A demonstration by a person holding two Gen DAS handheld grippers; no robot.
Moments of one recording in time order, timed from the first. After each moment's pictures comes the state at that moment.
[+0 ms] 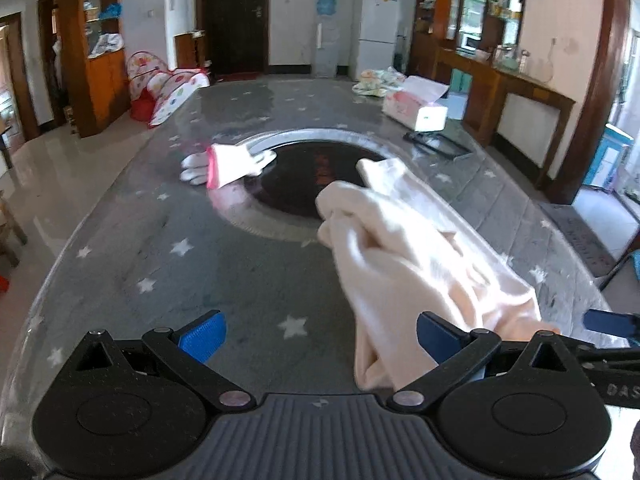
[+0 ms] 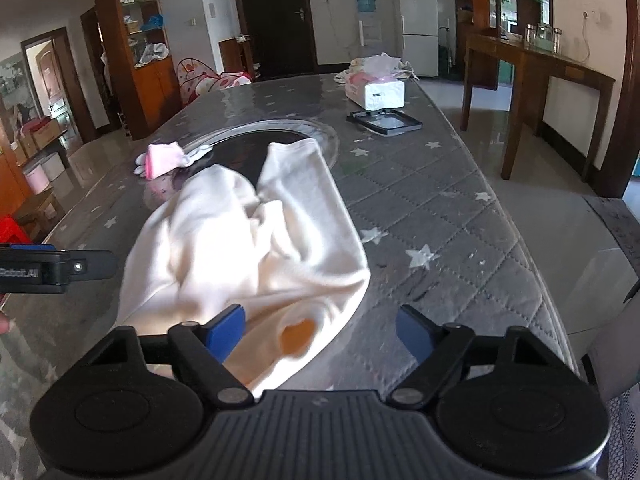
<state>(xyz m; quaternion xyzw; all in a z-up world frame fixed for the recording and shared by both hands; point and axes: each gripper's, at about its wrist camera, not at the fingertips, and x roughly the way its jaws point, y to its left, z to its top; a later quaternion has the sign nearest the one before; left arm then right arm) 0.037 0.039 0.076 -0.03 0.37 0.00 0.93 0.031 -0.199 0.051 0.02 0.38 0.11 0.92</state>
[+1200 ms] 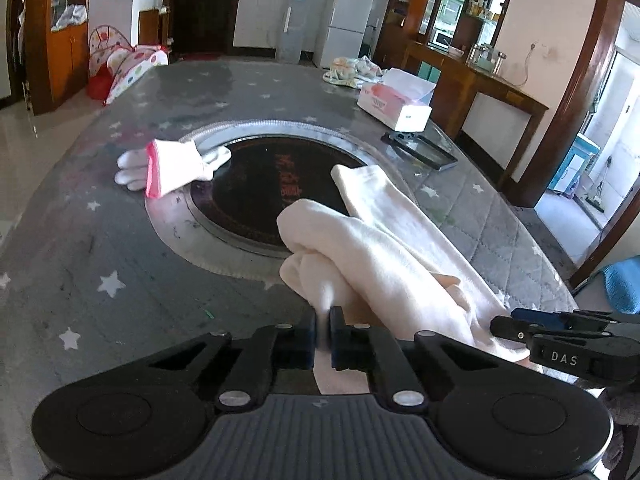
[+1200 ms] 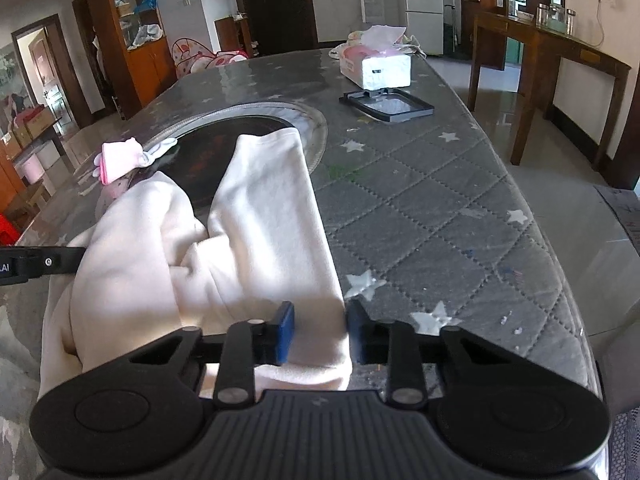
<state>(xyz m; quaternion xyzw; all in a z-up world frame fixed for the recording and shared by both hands) 0.108 0.054 0.055 -0.06 0.39 -0.06 0.92 0.124 -0.197 0.017 0.01 0.41 0.12 0.90</state>
